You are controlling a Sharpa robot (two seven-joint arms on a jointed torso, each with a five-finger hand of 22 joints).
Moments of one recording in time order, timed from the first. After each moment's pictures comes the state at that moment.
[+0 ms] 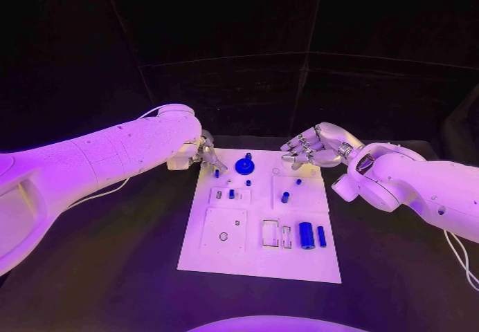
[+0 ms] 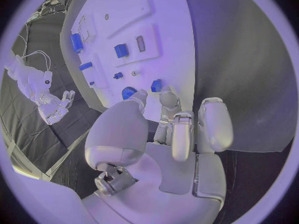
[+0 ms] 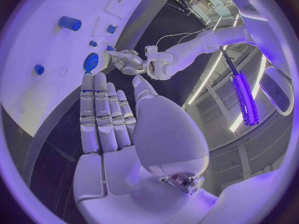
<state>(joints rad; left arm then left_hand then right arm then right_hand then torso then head) 1.35 -0.49 -0.05 0.99 -1.10 0.36 -0.58 1.07 -0.03 0.08 0.28 0.12 0.86 0.07 0.69 0.36 1.20 -0.01 1.03 0.81 1.47 -0.08 1.57 1.31 0.08 1.43 0.03 1.32 1.20 1.23 -0.81 -0.02 1.50 -0.80 -0.25 0.14 1.44 -0.04 -0.02 0.19 0.24 0.96 0.21 0.07 0.07 1.17 0.14 0.09 0.08 1.32 0.07 0.11 0.23 0.18 1.08 0.17 0.35 0.13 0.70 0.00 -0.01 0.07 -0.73</state>
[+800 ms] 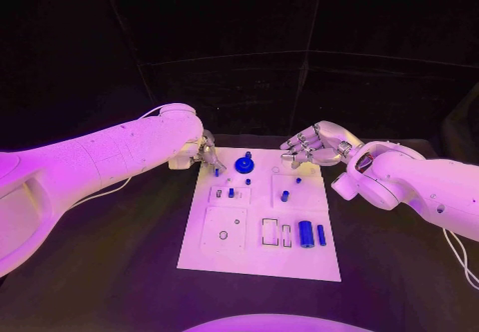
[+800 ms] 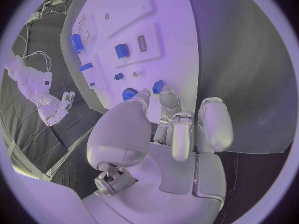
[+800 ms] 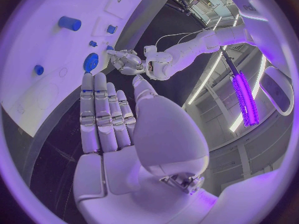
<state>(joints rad) 1.34 -0.47 -0.06 0.97 -1.10 0.37 -0.57 1.13 -0.01 0.07 0.26 0.12 0.87 0.06 0.69 0.35 1.20 -0.01 1.03 0.80 1.47 -0.08 1.57 1.31 0.08 1.43 0.03 1.32 1.20 1.23 -0.81 -0.02 1.49 -0.80 -0.24 0.14 1.44 -0.04 -0.02 0.19 0.24 0.96 0.21 0.07 0.07 1.17 0.14 0.09 0.08 1.32 0.07 0.11 0.23 0.18 1.08 0.17 0.35 0.13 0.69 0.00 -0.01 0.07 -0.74</state>
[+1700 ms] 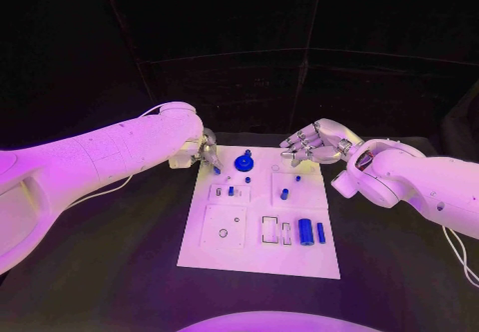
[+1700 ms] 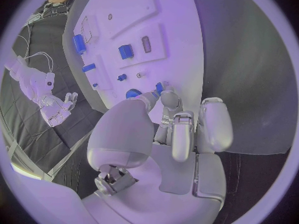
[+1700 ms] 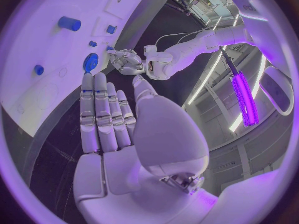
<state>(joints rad) 1.34 -0.48 -0.06 0.99 -1.09 0.36 -0.55 1.27 0.00 0.40 0.16 0.13 0.86 0.06 0.69 0.36 1.21 -0.01 1.02 0.78 1.47 -0.08 1.57 1.31 0.08 1.43 0.03 1.32 1.21 1.23 -0.81 -0.02 1.49 -0.80 -0.24 0.14 1.44 -0.04 -0.02 0.19 0.24 0.96 0.21 0.07 0.07 1.17 0.14 0.09 0.08 1.32 0.07 0.11 0.23 0.18 1.08 0.17 0.35 0.13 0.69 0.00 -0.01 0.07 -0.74</state>
